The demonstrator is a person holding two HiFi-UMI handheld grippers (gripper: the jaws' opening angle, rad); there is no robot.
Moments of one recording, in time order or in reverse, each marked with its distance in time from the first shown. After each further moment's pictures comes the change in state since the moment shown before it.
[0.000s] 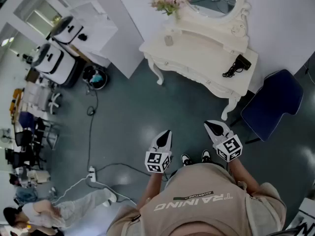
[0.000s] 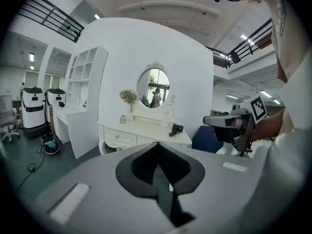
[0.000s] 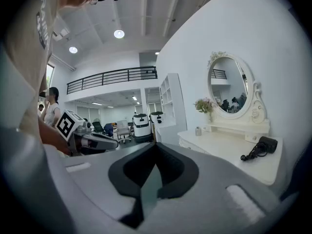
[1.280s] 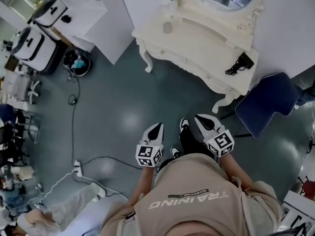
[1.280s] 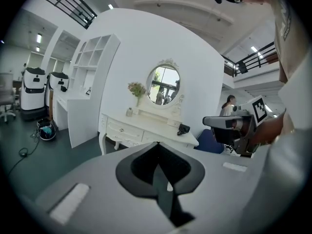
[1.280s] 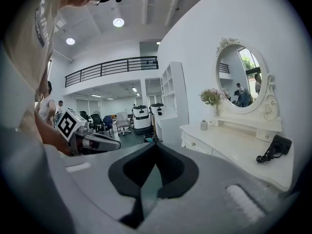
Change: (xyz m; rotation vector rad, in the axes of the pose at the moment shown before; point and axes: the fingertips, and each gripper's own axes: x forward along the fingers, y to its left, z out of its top) left arm 0.024 0.094 -0.023 -0.117 0.045 -0.031; right arm 0.102 0.015 -0.014 0.005 0.099 -0.001
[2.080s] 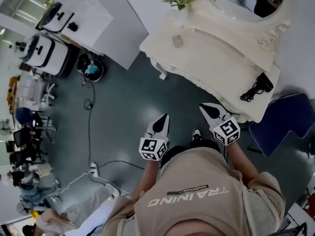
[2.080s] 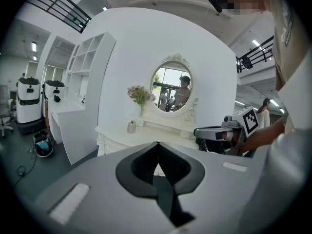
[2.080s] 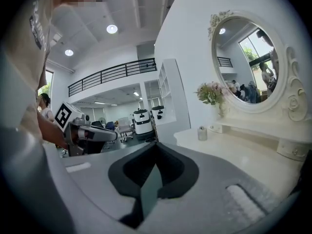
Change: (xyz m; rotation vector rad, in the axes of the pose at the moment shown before) left arm 0.163 0.065 0.135 0.053 -0.032 0.045; right arm 0.140 -0.171 0.065 0.052 -0.037 0.102
